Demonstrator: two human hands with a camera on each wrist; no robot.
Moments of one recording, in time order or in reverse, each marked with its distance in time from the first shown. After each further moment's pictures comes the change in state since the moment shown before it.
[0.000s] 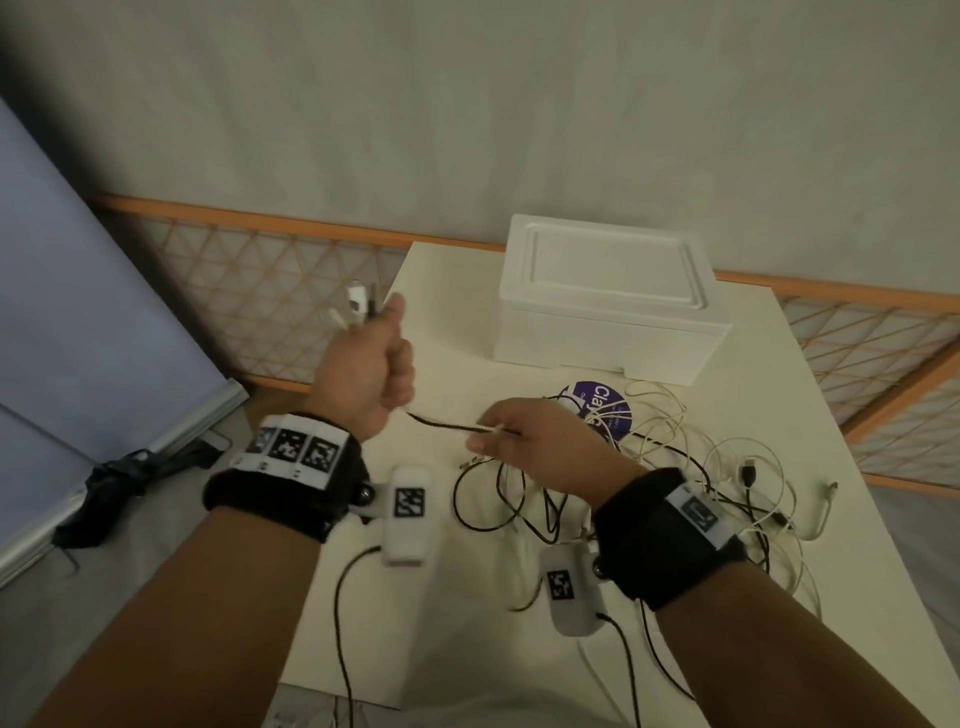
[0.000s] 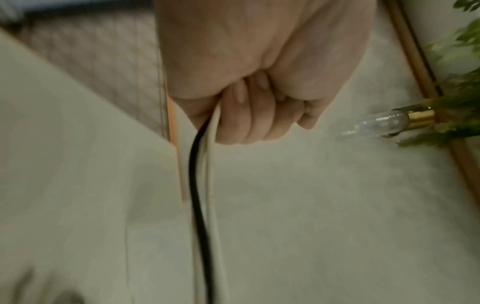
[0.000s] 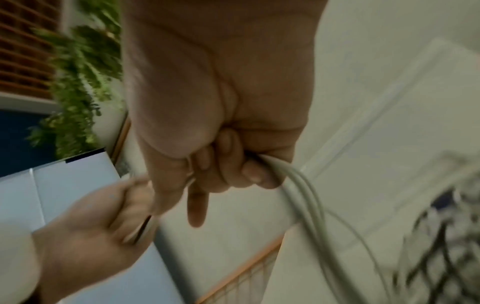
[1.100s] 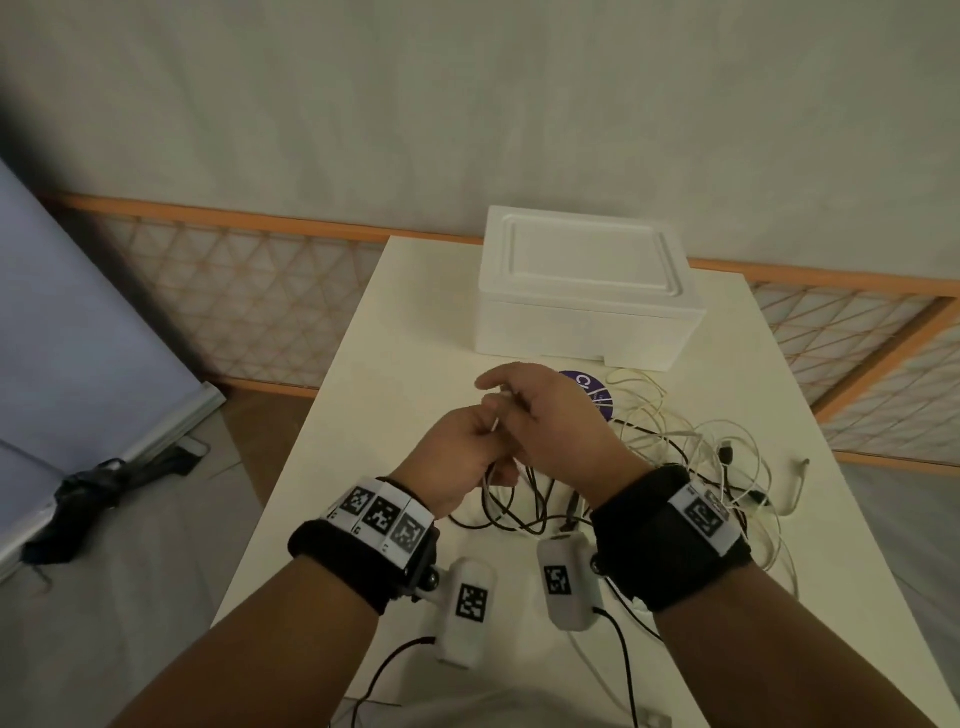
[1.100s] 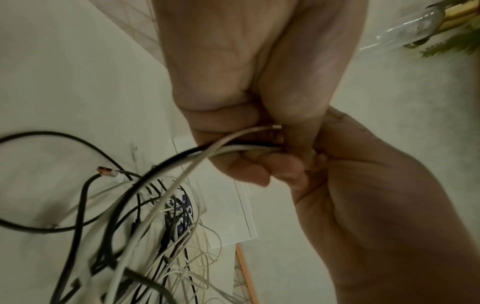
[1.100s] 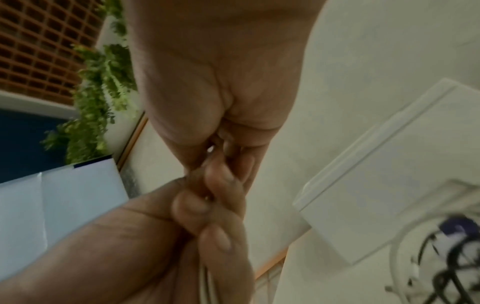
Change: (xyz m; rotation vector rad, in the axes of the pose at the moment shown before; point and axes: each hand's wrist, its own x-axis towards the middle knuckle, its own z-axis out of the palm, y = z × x) left_hand -0.046 -0.080 0.043 0.395 -0.417 -0.120; right_hand -0.015 0.001 -0.005 0.069 0.323 -0.104
